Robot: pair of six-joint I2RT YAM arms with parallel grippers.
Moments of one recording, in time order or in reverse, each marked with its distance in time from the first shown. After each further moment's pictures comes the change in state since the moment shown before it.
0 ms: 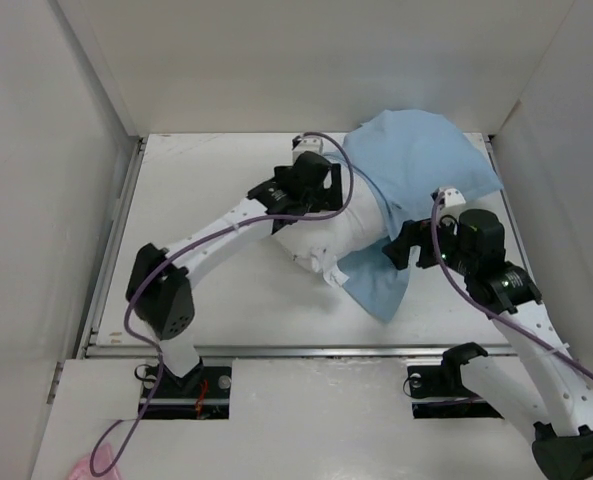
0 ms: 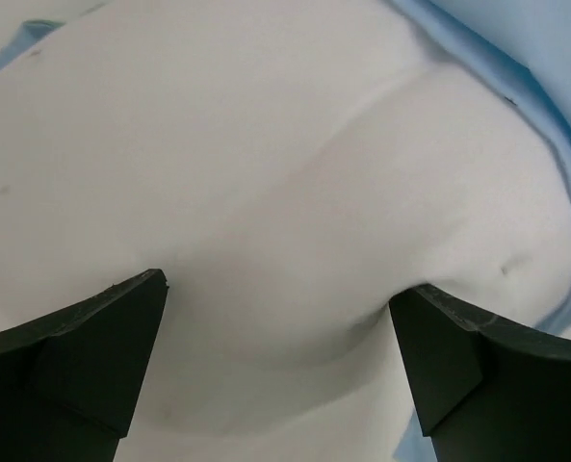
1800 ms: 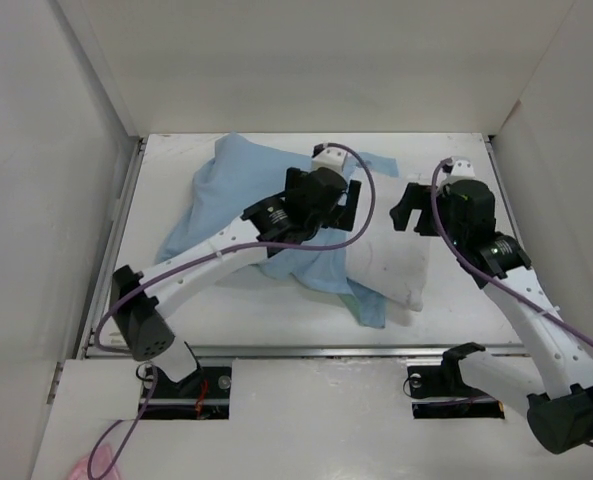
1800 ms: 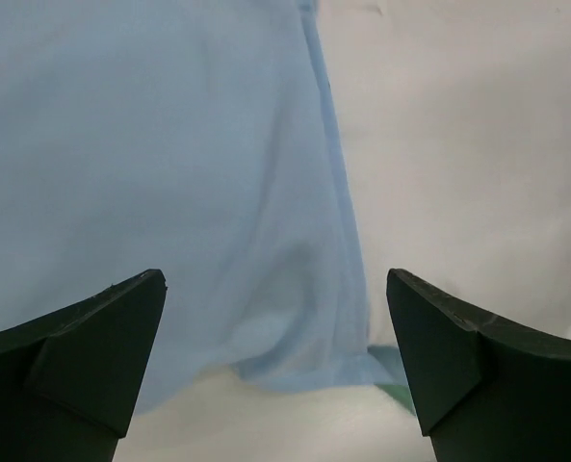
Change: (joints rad) left arm -0.196 -0.276 -0.093 -0.106 -0.113 0.130; right arm 0.006 0.210 0.232 0.058 0.391 0.137
